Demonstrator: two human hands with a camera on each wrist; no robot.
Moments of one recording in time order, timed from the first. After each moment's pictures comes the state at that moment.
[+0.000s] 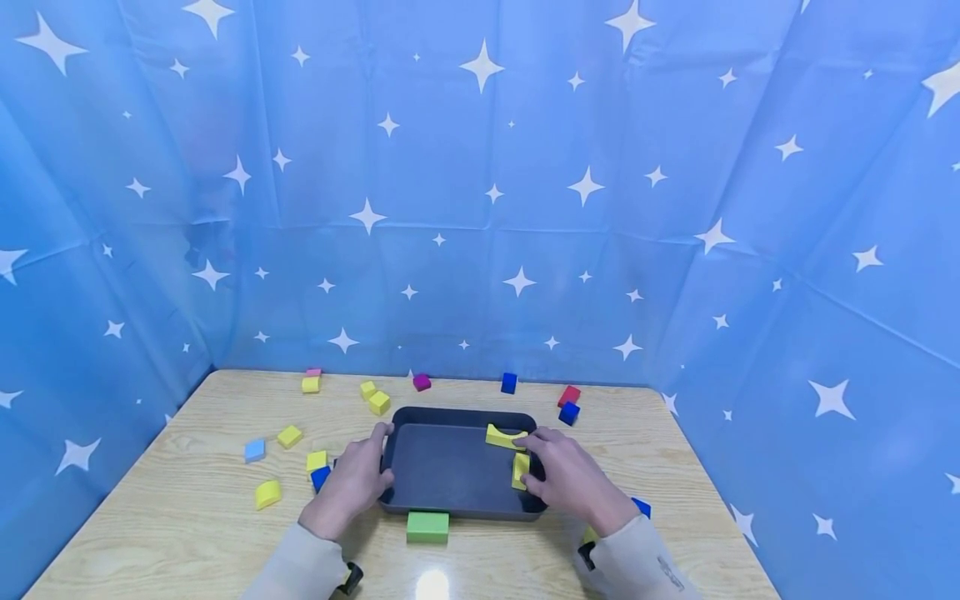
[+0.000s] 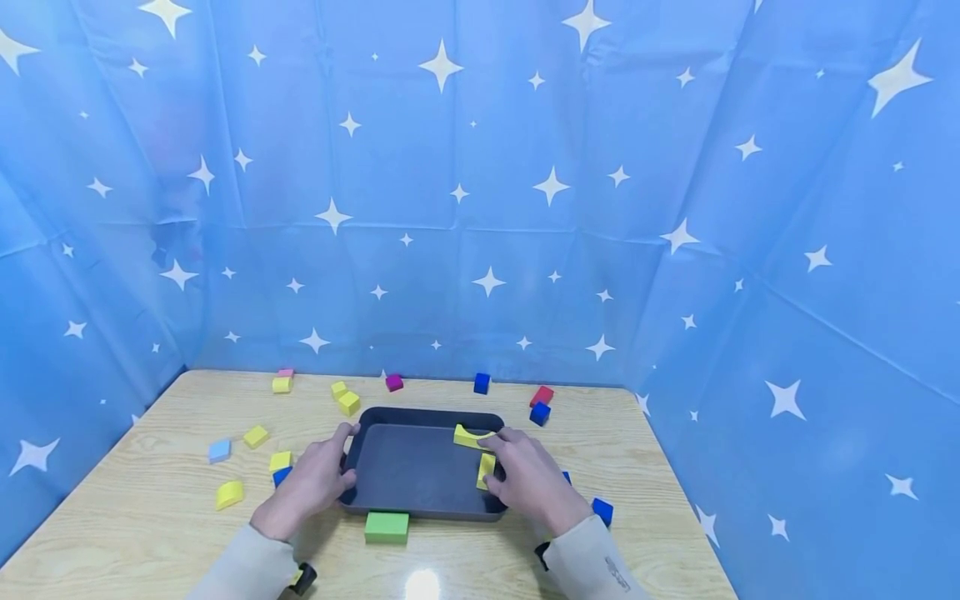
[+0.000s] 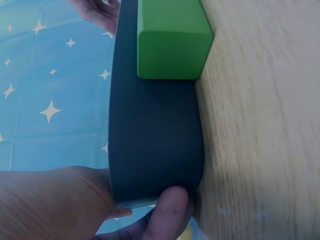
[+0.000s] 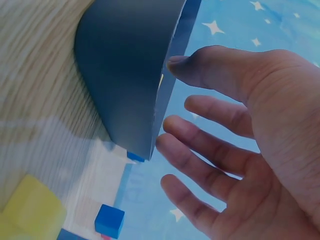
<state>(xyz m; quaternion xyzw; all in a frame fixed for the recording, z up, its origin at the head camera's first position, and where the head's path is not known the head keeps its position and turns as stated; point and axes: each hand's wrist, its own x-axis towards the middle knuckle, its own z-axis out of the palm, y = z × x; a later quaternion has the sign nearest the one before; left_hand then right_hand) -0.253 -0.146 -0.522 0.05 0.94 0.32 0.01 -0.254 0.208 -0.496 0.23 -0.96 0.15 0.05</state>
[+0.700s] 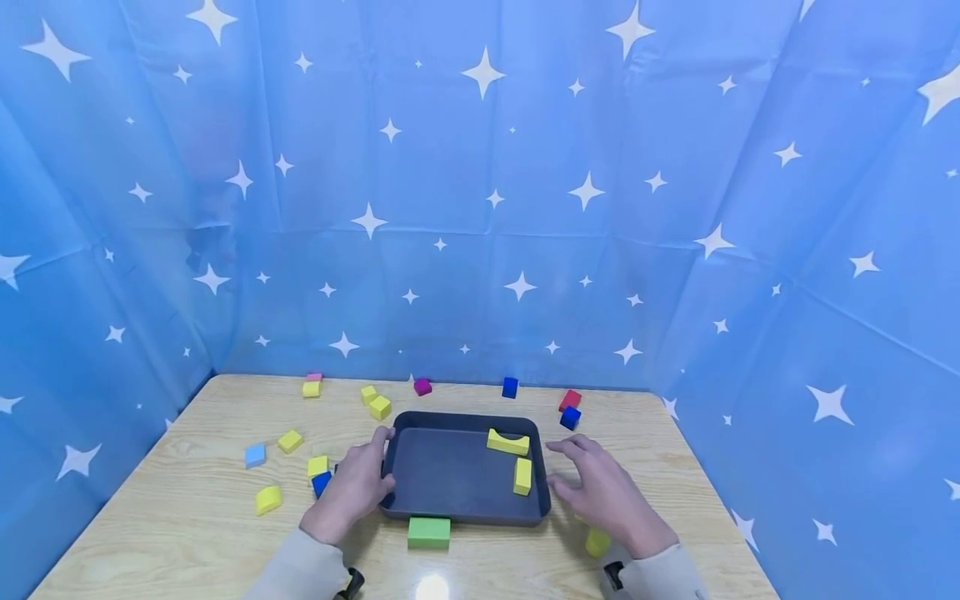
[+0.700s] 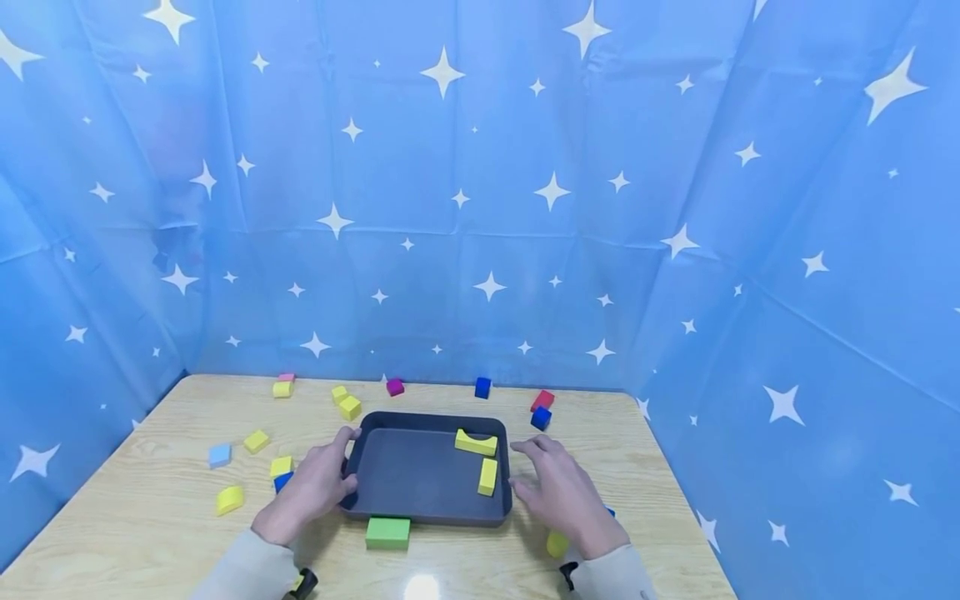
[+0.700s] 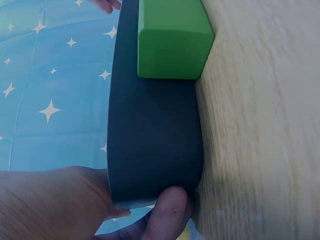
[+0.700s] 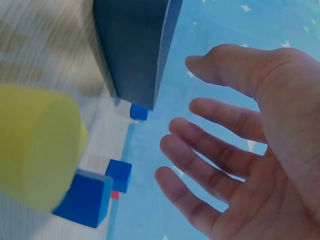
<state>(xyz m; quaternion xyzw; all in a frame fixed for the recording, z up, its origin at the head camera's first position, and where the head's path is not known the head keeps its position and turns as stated) -0.254 -0.149 -0.525 0.06 0.94 0.33 0.00 -0.233 0.240 -0.490 0.15 -0.96 0.21 0.06</state>
